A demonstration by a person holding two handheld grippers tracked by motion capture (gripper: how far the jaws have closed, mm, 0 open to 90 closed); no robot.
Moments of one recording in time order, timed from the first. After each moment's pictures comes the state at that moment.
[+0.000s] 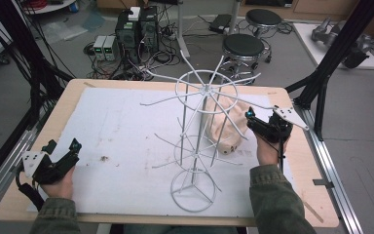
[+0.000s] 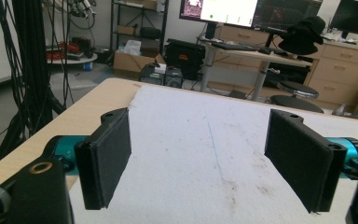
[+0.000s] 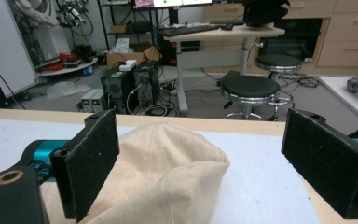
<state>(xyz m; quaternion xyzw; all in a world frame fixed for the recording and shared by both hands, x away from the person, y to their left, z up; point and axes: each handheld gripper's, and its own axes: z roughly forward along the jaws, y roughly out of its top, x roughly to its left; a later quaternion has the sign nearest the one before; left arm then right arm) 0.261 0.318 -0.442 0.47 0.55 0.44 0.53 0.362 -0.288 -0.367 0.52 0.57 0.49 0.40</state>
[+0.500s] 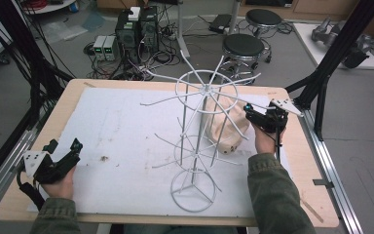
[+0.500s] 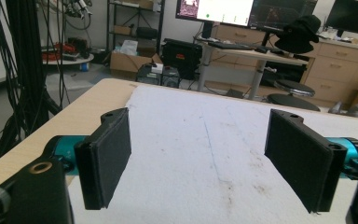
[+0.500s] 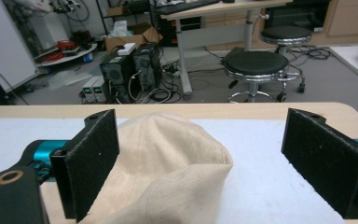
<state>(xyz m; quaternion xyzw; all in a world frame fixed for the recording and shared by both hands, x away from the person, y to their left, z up) 0.262 0.316 -0.443 0.48 0.55 0.44 0.53 0.405 -0.296 -0.380 0.56 0.57 0.48 0.36</state>
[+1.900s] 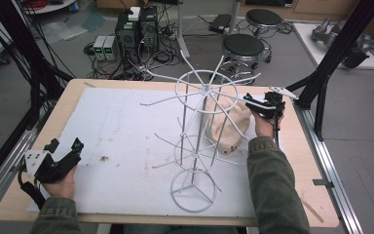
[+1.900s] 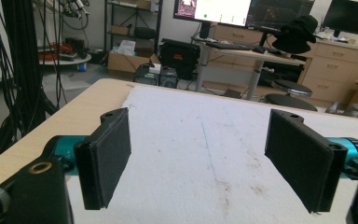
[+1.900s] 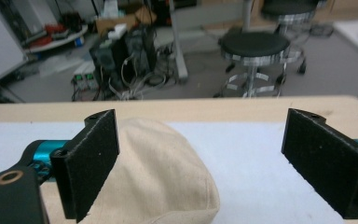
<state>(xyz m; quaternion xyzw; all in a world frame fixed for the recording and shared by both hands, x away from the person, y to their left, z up) 0.264 0.314 -0.443 0.48 0.54 0.43 0.53 0.465 -0.308 -0.384 0.58 0.59 0.46 0.33</state>
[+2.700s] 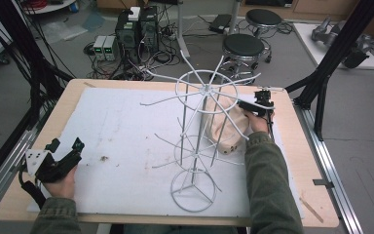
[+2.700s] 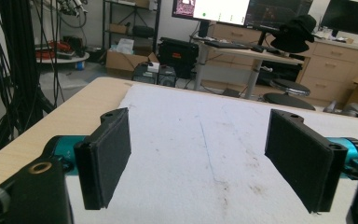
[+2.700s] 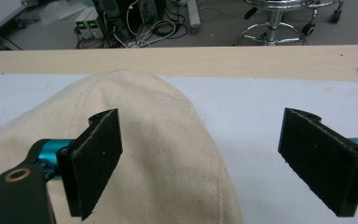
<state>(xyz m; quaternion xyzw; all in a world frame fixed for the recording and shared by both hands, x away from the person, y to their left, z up) 0.266 0.314 -0.444 0.48 0.55 0.43 0.53 0.513 -0.306 -0.421 0.59 0.65 0.40 0.26</state>
